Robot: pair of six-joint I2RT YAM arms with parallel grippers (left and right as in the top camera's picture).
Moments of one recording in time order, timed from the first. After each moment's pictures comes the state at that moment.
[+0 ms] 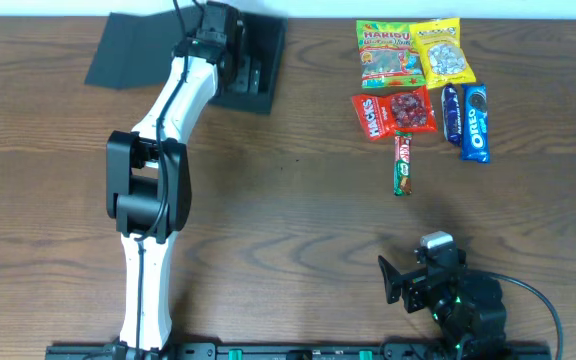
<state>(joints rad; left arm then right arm) -0.22 2.37 2.02 -0.75 -0.01 -0.08 0.21 0.01 0.17 -0.72 -0.15 0.02</state>
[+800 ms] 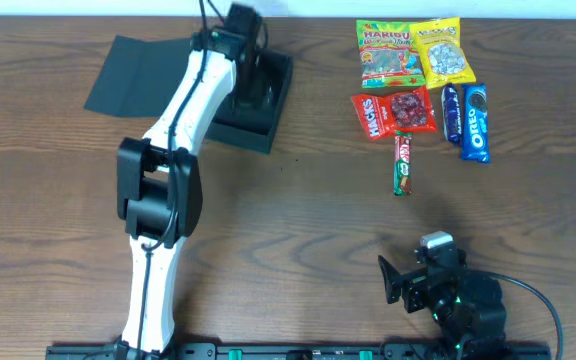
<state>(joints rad) -0.30 2.35 2.15 -1.07 -0.05 -0.10 0.21 0.01 0.17 -0.72 -0.15 0.02</state>
